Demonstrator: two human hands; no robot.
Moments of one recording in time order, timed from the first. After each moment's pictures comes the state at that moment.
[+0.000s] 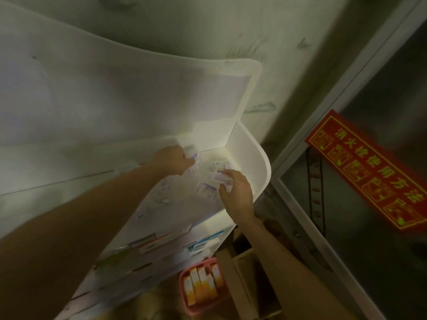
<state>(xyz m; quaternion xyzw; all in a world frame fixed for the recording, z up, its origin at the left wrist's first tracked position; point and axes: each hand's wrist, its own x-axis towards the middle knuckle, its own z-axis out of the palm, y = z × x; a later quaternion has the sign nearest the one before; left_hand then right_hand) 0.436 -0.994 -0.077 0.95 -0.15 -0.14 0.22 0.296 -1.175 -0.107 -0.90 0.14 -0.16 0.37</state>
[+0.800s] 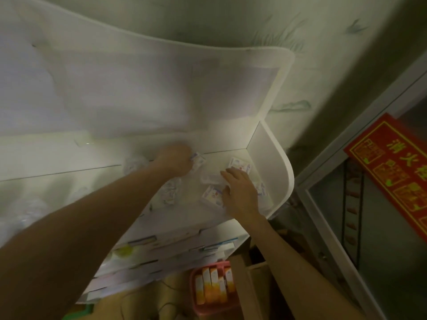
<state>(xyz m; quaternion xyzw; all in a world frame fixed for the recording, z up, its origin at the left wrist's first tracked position) 0.452 -0.998 -0.095 0.99 -0.10 -0.10 0.06 0.352 -1.199 -0.151 -0.96 -0.06 -0.14 0.22</state>
